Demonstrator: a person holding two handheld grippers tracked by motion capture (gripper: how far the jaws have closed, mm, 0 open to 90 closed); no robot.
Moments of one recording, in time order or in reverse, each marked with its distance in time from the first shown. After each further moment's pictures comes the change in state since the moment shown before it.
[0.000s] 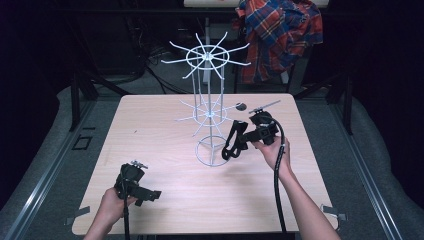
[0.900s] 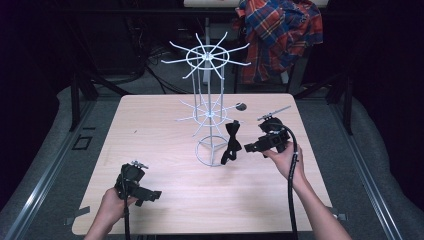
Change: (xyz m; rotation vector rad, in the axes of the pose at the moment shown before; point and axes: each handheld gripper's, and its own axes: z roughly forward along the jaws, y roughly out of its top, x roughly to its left) left arm -0.001 0.000 0.000 0.001 0.003 0.002; right arm 0.002 -0.025 -0.029 0.023 -0.022 -0.049
